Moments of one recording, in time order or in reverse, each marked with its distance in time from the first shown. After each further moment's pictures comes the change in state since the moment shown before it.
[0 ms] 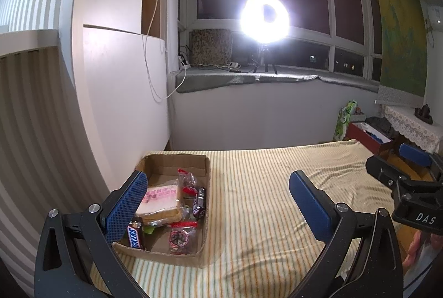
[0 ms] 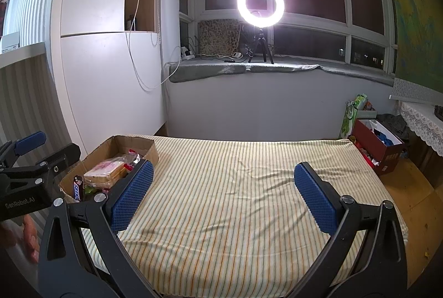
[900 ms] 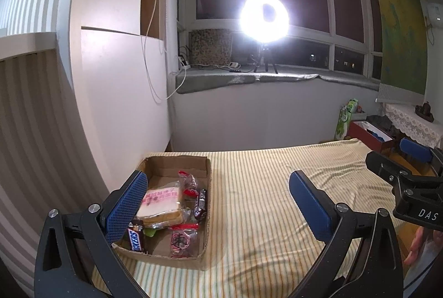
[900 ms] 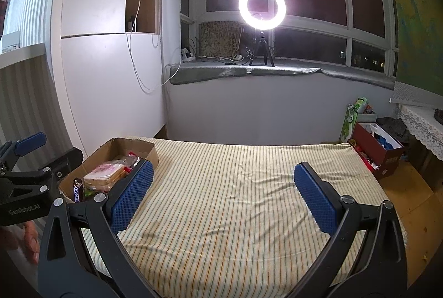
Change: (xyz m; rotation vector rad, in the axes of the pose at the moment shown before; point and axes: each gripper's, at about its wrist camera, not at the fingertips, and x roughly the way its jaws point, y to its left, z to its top) left arm 0.004 -0.001 0.003 0.014 0.001 0.011; right arm 0.001 0.002 0.004 -0.004 -0.009 -0.002
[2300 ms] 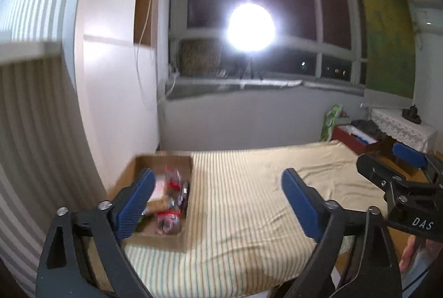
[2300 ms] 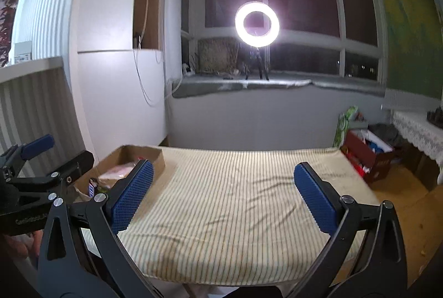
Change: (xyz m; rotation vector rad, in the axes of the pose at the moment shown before) left arm -0.060 -0.021 -0.011 0.006 -0.077 -0.052; right arm -0.073 0.010 0.003 -0.011 -0.092 -0.011
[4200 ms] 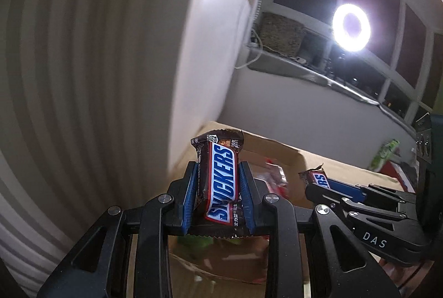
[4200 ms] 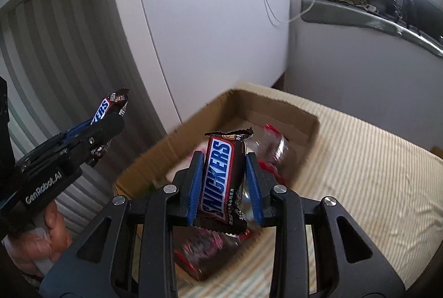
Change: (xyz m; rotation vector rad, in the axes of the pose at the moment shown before) left arm 0.102 0.190 -0.036 -0.343 0.162 0.211; right arm 0.256 0.190 -0.023 -0.157 0.410 0.570
